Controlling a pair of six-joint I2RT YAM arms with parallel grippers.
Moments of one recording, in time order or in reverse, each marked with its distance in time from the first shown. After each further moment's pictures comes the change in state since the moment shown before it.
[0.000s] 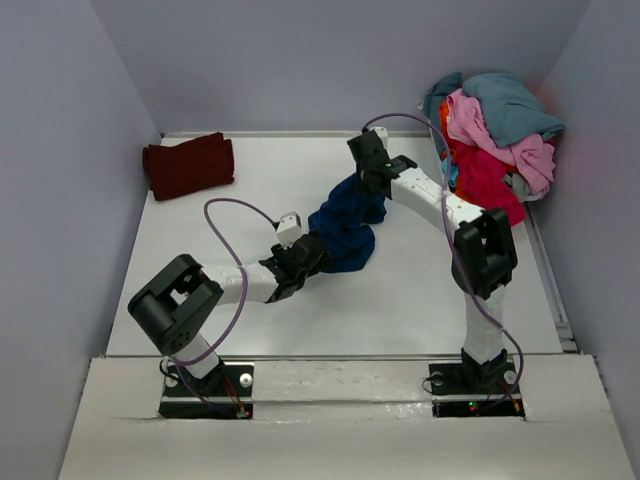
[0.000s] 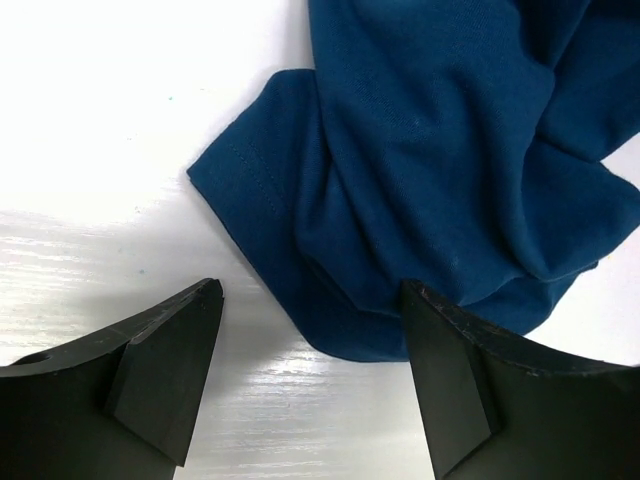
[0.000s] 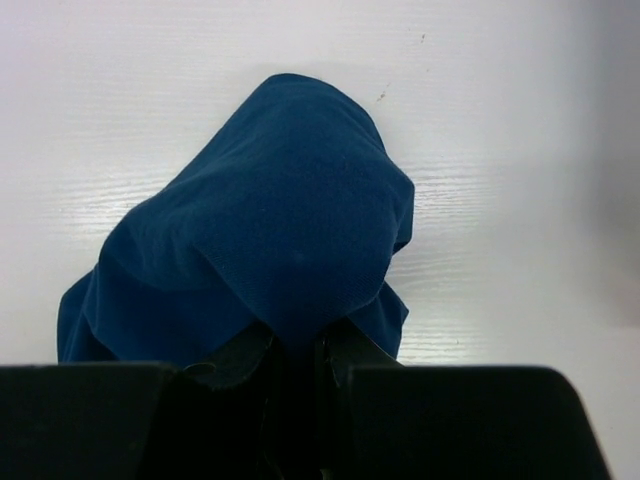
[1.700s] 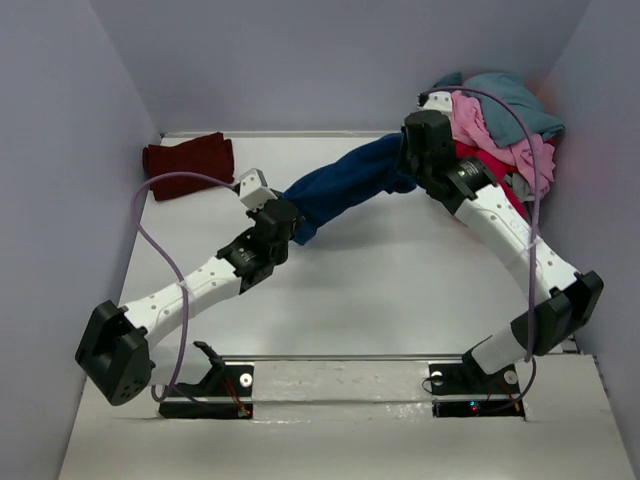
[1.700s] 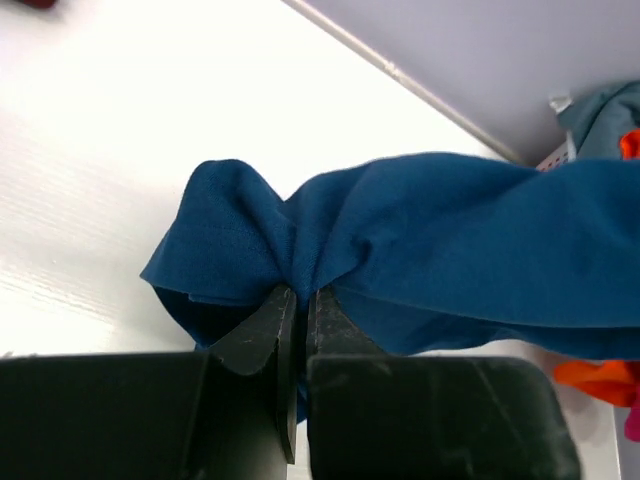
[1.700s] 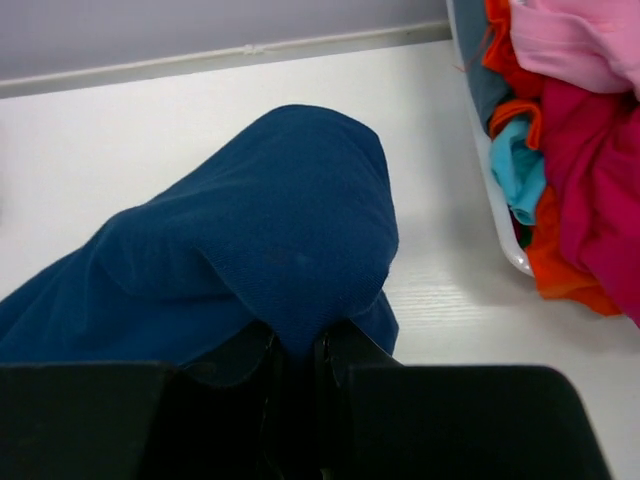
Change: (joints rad) left arm 0.063 -0.330 0.180 -0.151 -0.236 0.114; right arm -0.015 -0.451 -0.084 -0.036 0.075 -0.019
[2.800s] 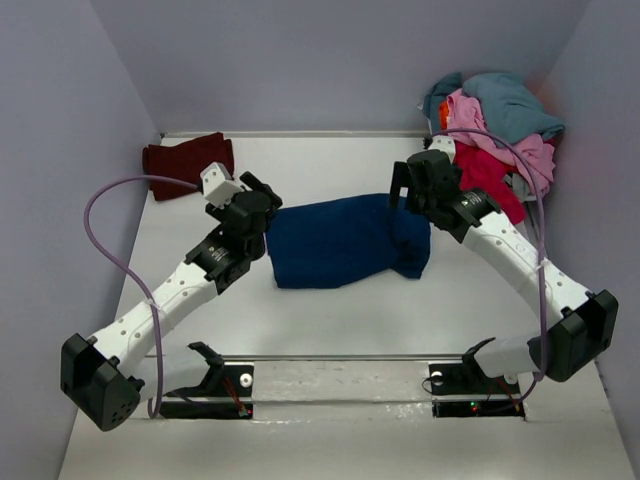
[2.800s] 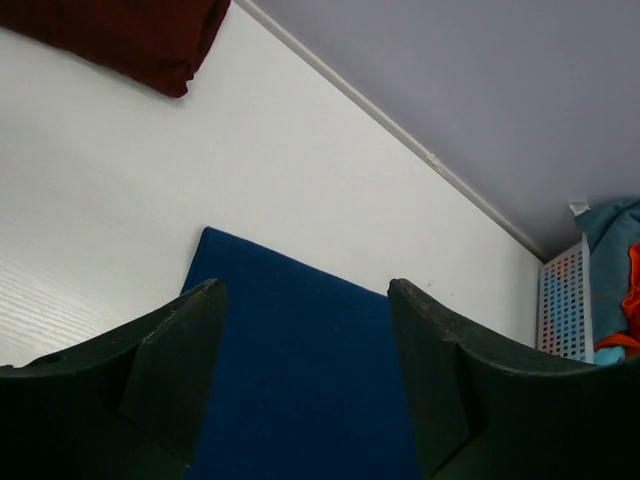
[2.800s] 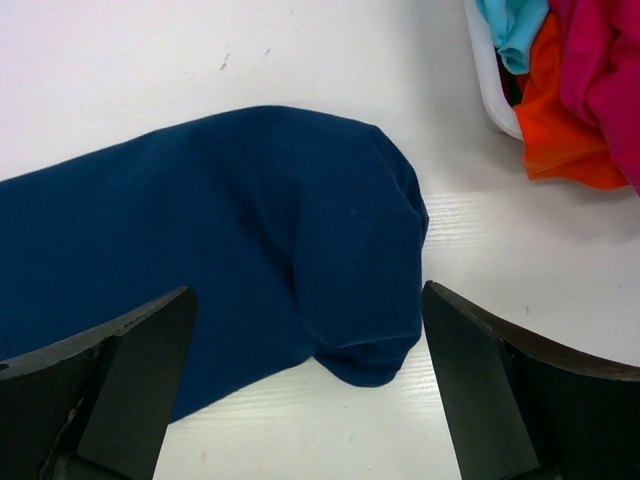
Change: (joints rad) left arm 0.103 -0.174 0.079 -0.233 -0.095 -0.024; right arm 0.000 -0.207 -0.342 -0.060 -0.030 0.081
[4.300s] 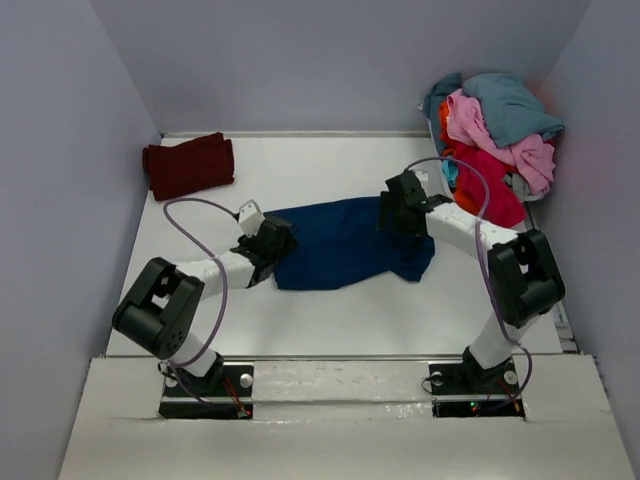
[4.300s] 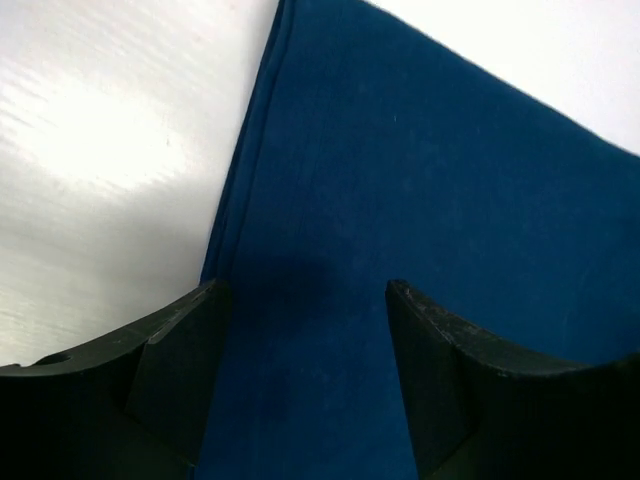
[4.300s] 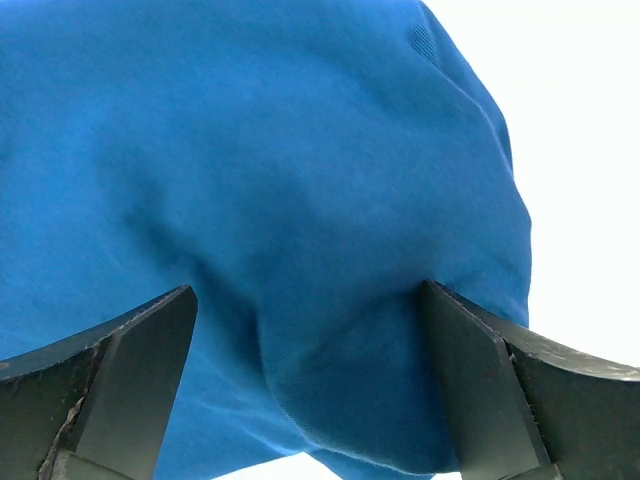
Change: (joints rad) left arm 0.125 0.472 -0.244 0.323 0.359 -0.100; right arm -0.085 0.386 -0.130 0.219 -0.128 0.038
